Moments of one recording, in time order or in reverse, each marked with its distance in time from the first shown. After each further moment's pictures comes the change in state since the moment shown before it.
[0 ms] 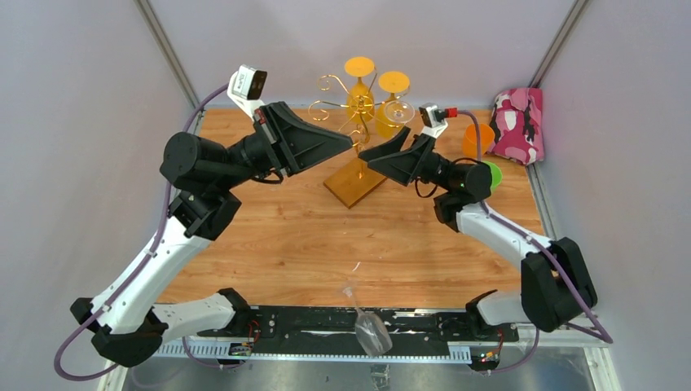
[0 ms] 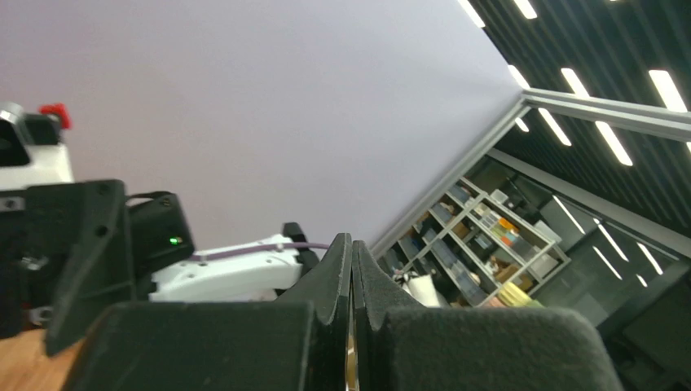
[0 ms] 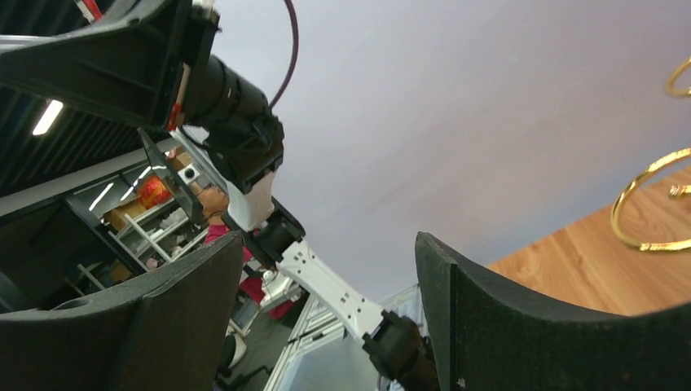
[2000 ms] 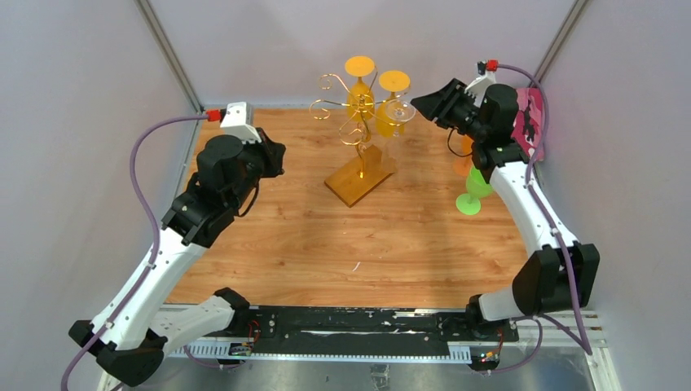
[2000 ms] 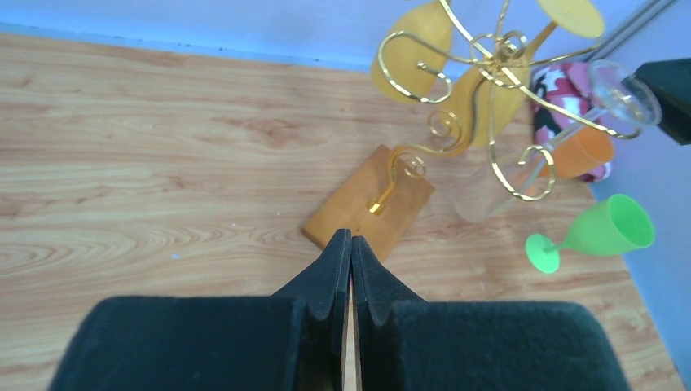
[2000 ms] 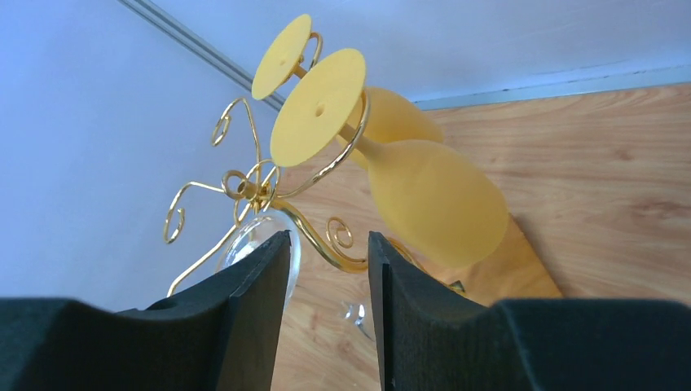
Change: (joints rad) left arm 0.165 -0.106 -0.167 -0.702 -0.855 0.771; right arm -0.315 0.018 0.480 -1.301 0.343 -0.719
